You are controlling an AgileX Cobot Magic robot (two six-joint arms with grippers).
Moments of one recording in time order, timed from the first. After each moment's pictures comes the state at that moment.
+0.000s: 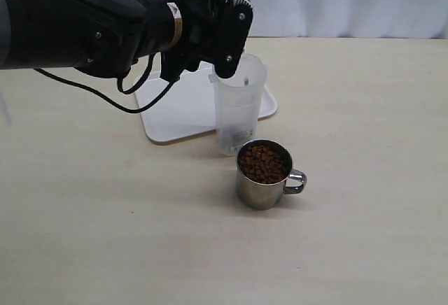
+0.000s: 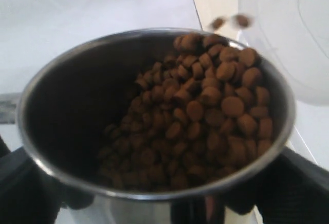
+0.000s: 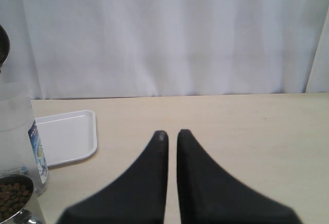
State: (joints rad) left arm -0.57 1.78 -1.20 1.75 0.29 -0.17; right arm 0.02 0.00 0.00 -0.01 0.16 0.03
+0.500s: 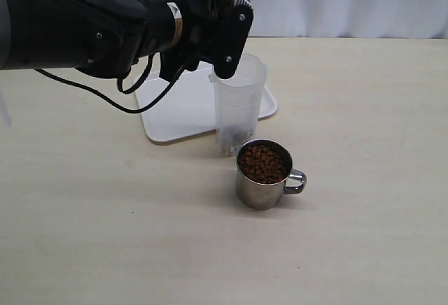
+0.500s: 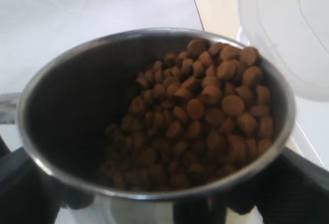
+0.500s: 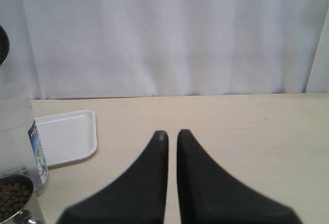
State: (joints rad) left arm -0.57 1.78 -1.20 1.75 0.30 -0.16; right arm 0.02 0.00 0.00 -0.01 0.16 0.03
